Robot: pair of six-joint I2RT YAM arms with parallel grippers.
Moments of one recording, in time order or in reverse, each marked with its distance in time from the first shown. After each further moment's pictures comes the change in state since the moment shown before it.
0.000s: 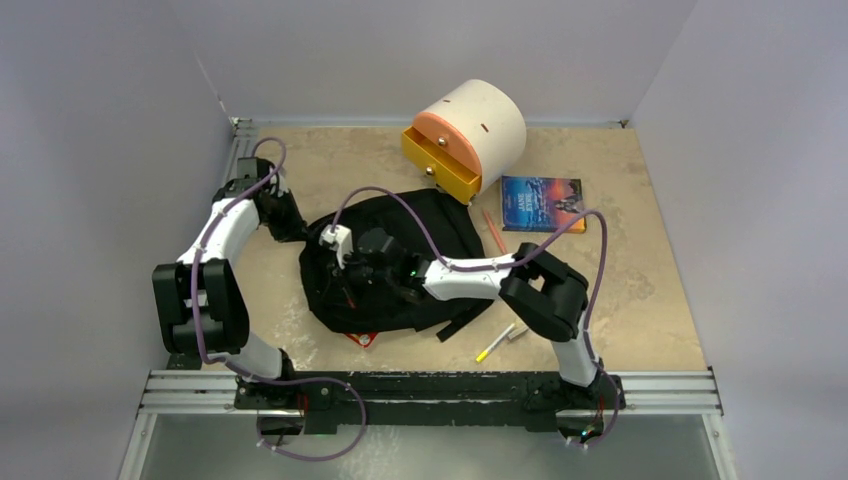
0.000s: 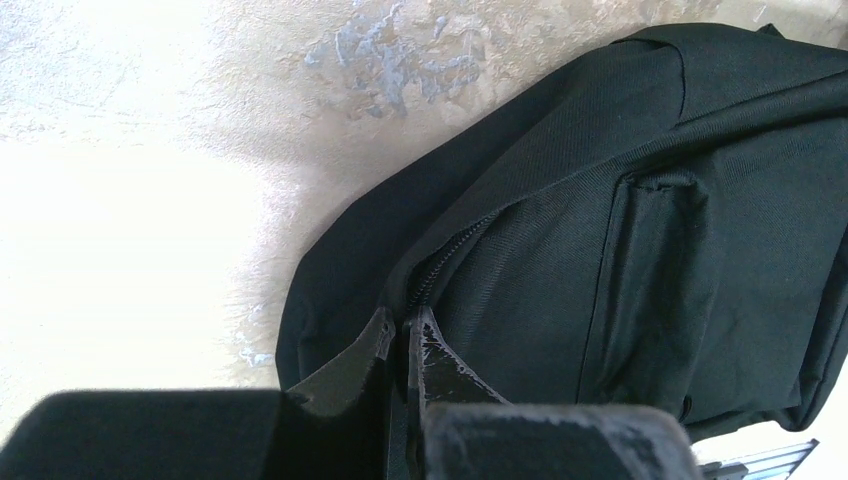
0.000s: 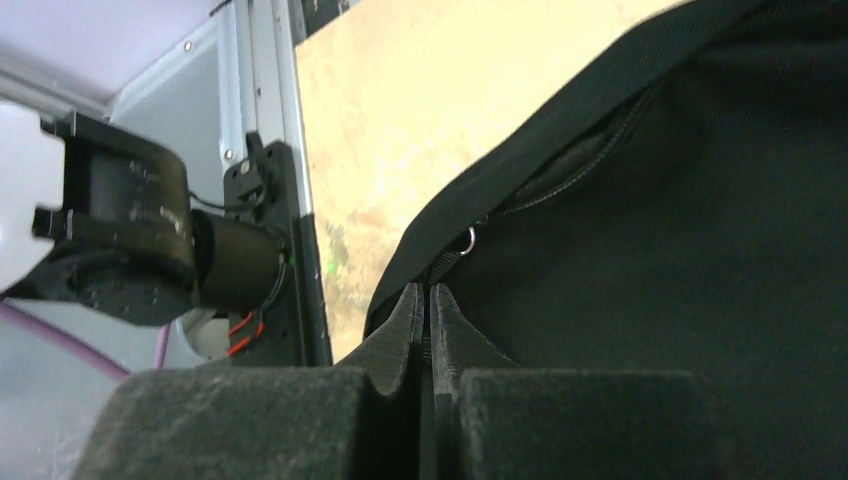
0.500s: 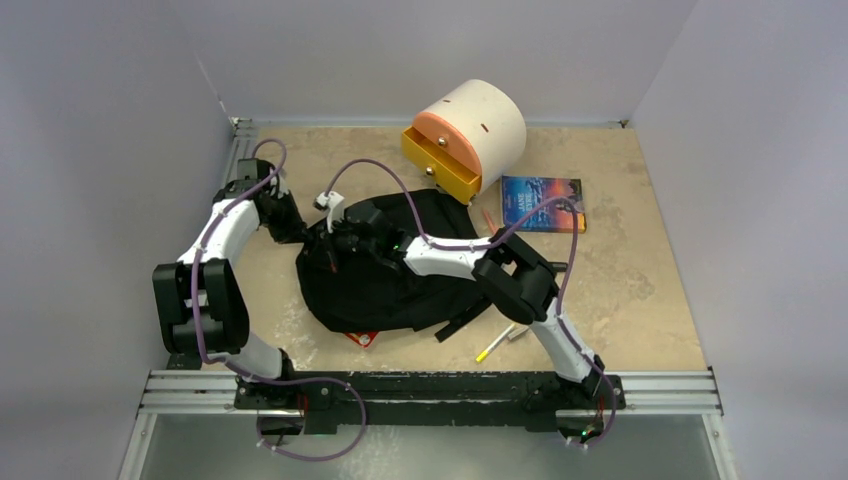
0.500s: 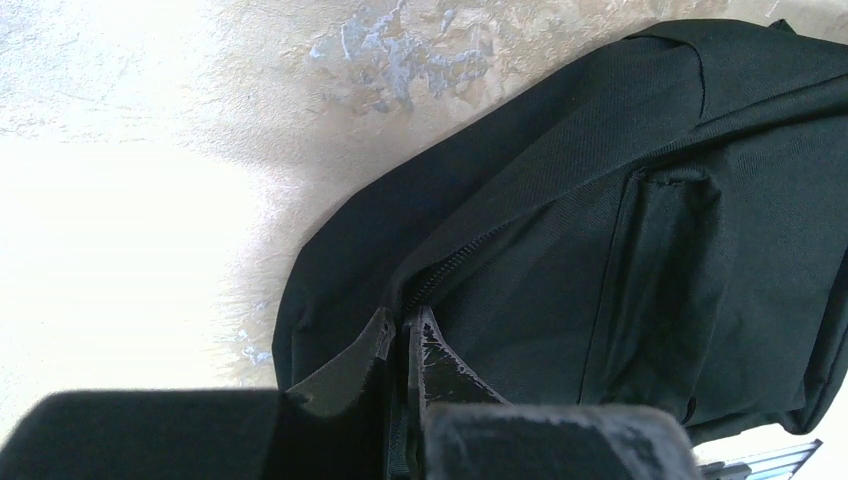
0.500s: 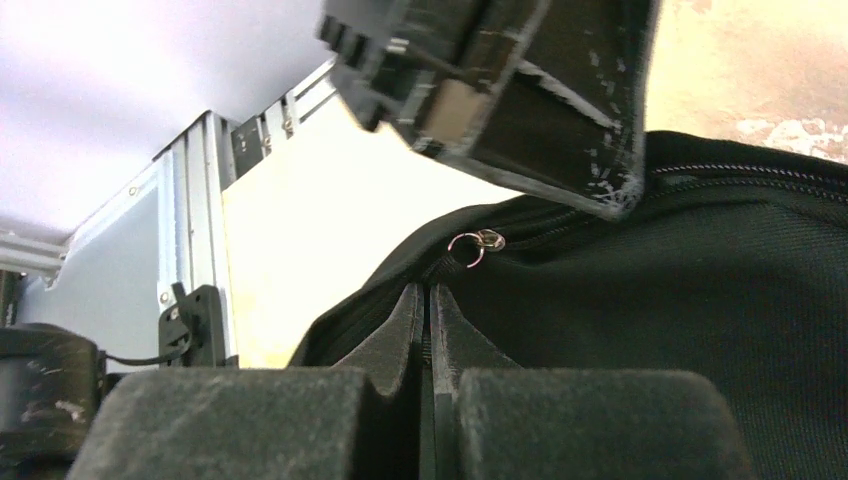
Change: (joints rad) left arm 0.000 0.000 -0.006 -0.004 -0.003 0.005; right arm -0.085 0.220 0.279 0.021 0.051 0.068
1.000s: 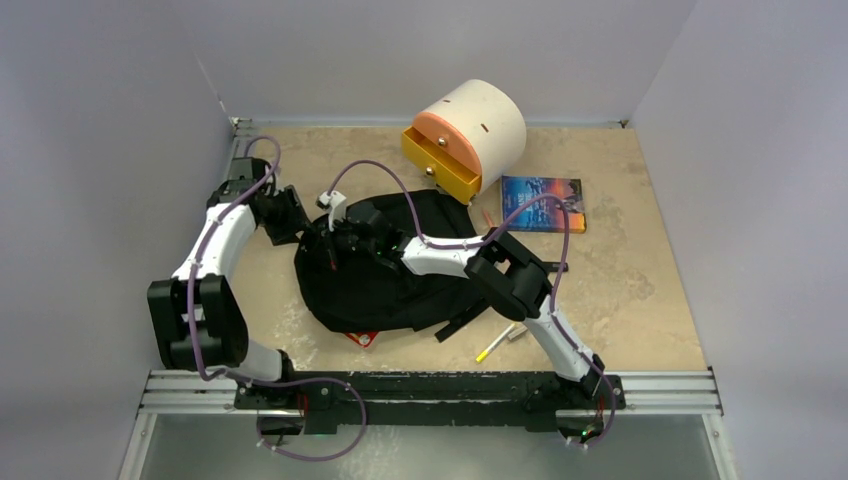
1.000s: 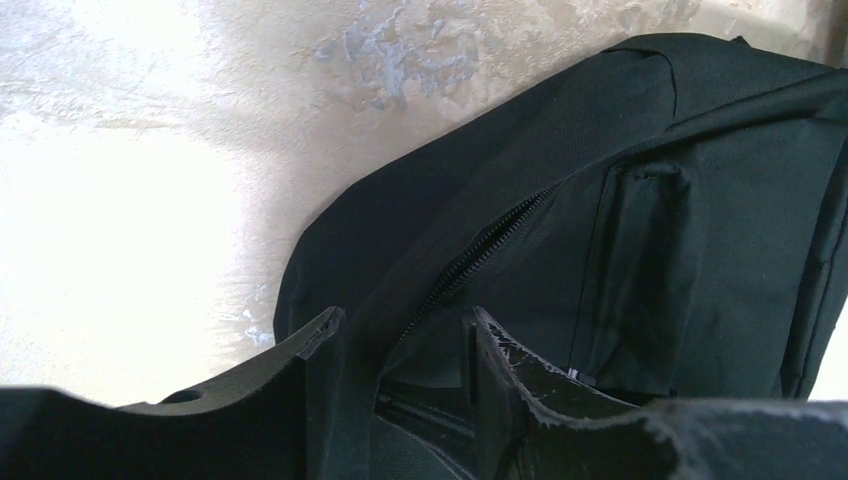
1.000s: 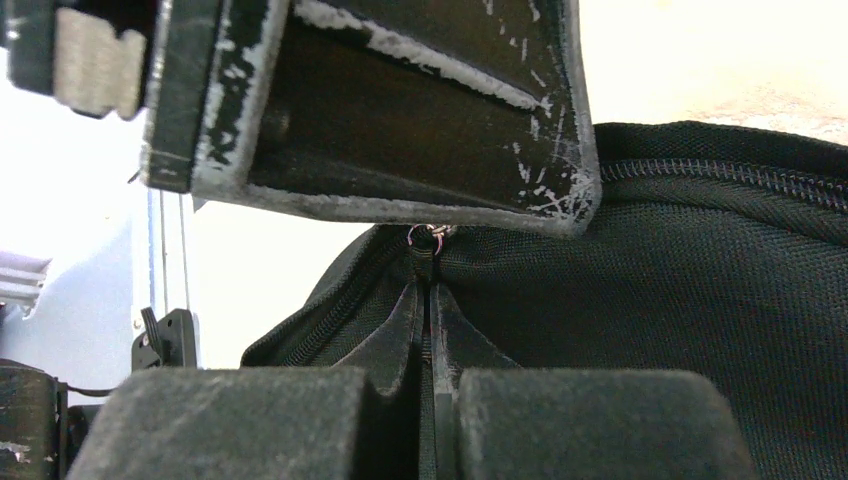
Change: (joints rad) left arm 0.002 -0.082 0.000 -0.025 -0.027 -0.022; right arm -0.011 0.039 0.014 0.032 0.027 0.013
